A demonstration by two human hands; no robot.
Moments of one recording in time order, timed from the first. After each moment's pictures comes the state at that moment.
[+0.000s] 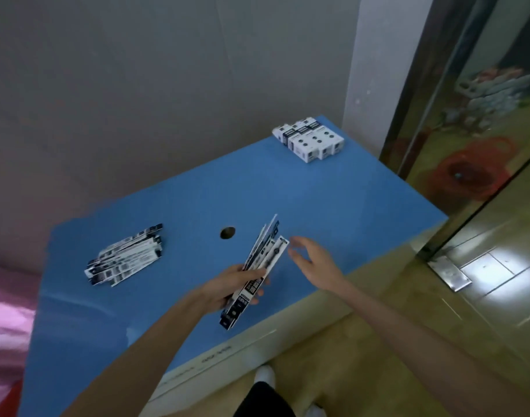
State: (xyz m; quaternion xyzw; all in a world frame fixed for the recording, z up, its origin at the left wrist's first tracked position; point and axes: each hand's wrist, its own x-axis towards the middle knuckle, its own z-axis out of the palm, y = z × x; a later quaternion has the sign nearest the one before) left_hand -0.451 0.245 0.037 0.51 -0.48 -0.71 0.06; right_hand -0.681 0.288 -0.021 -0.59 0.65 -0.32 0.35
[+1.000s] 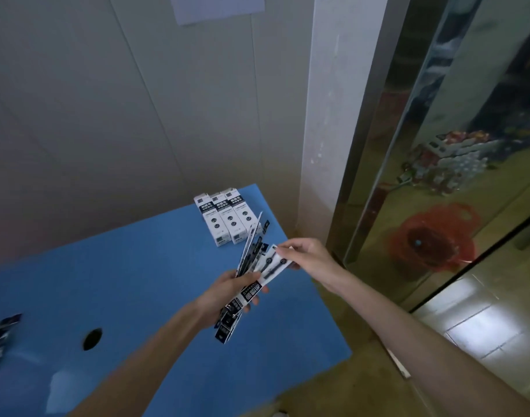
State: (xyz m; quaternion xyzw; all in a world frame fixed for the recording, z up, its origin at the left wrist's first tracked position) left_hand -0.800 0.103 0.071 0.48 -0.50 -0.70 0.17; right_hand -1.028 0.107 0.058 -0.46 0.58 -0.41 0.54
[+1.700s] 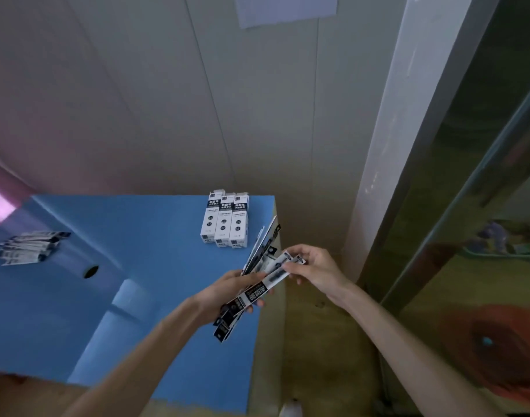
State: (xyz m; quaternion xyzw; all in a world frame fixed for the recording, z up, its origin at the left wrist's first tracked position) left_hand -0.998 0.091 0.094 0.59 -0.37 -0.66 0.28; right_hand -1.214 0.010 0.059 -0.57 0.39 -0.29 0.66
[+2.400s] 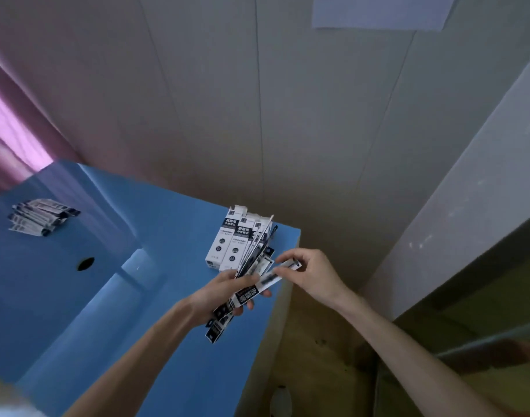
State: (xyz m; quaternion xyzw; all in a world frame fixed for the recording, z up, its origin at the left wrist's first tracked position) left_hand -0.949 -0.020 0.084 0.62 -0.32 -0.61 0.37; right_hand -1.140 -0.153 0.065 -0.76 0.34 -0.21 0.51
